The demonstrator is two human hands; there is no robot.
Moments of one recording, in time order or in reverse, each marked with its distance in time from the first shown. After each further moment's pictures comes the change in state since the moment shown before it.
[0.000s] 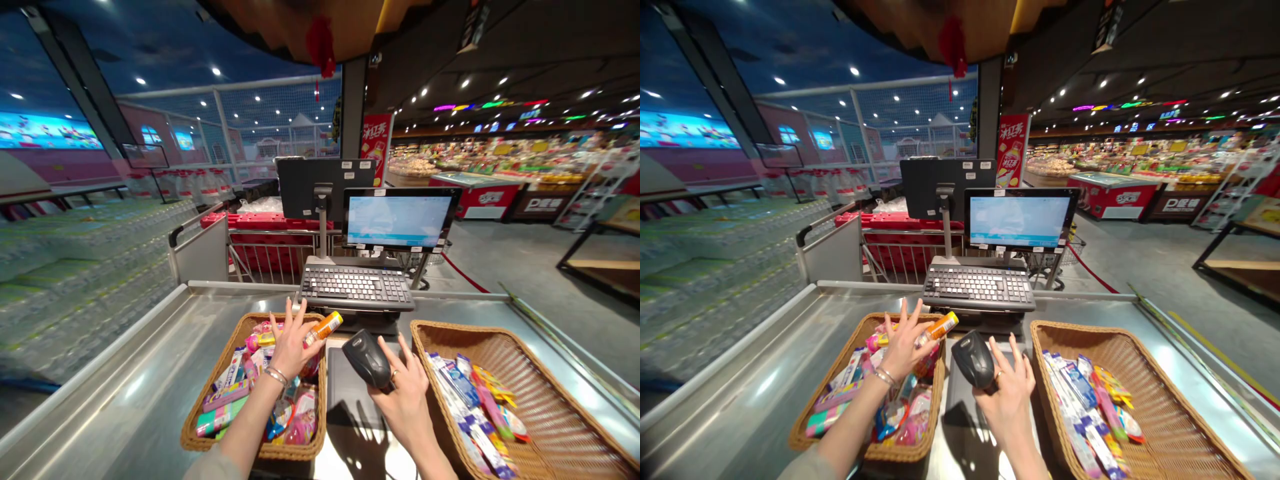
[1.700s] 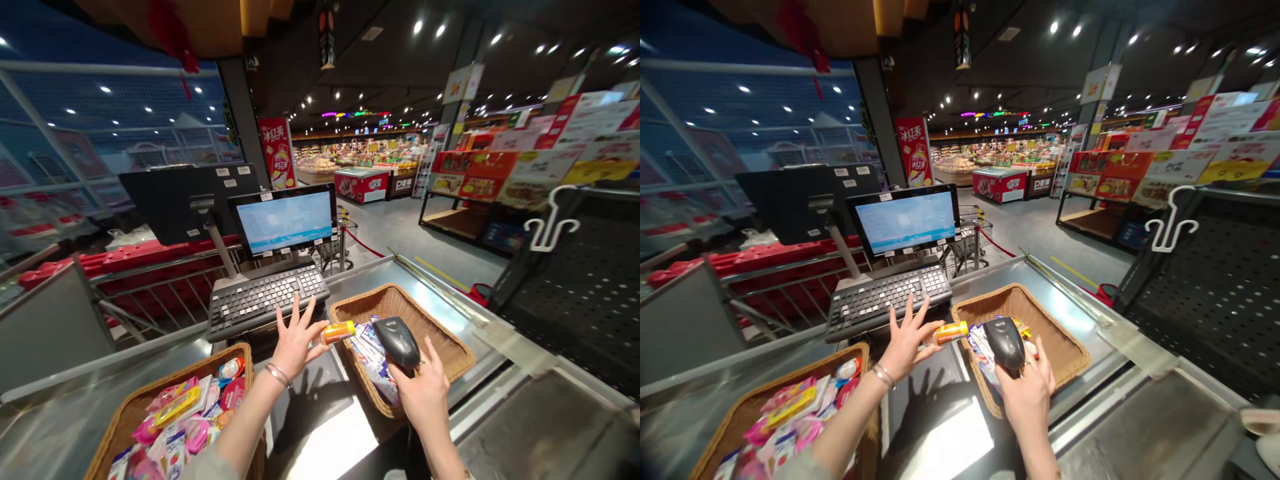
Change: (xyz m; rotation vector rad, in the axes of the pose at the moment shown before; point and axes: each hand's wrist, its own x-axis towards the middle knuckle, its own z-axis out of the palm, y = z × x) left_hand 0.085 0.146 0.053 -0.092 -0.067 0.632; right_hand -0.059 0.104 -0.082 -0.088 0.614 0.692
